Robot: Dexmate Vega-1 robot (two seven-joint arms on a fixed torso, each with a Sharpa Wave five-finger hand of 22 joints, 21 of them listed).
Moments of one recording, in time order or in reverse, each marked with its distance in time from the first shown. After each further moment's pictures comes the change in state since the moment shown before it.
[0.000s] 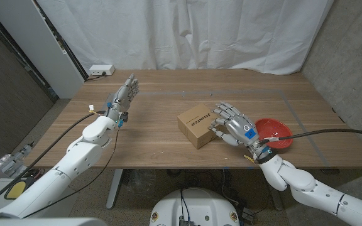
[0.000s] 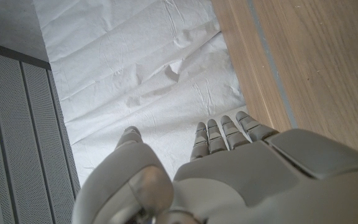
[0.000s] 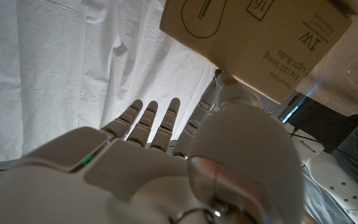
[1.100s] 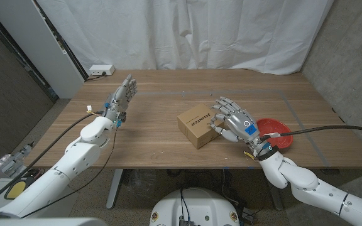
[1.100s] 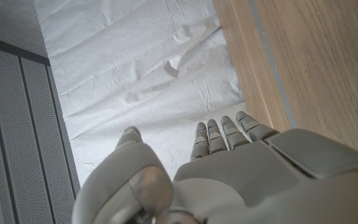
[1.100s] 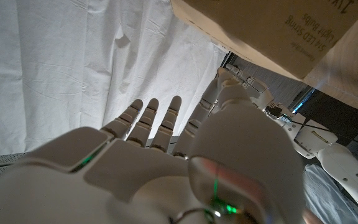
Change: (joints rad) left arm 0.005 0.010 -0.010 0.015 -0.019 -0.014 -0.013; left_hand 0.000 0.000 -0.004 0.004 0.000 0.000 0.000 0.000 0.000 0.000 0.000 0.000 0.000 0.000 0.000 0.000 0.000 0.000 0.000 0.000 0.000; right arm -0.039 -0.011 0.054 -0.086 0.006 -0.016 0.041; right_hand -0.020 0.019 -0.014 0.008 -0.012 0.033 -0.002 0.017 -0.033 0.021 -0.010 0.008 -0.001 0.028 -0.003 0.008 0.005 0.009 -0.002 0.007 0.000
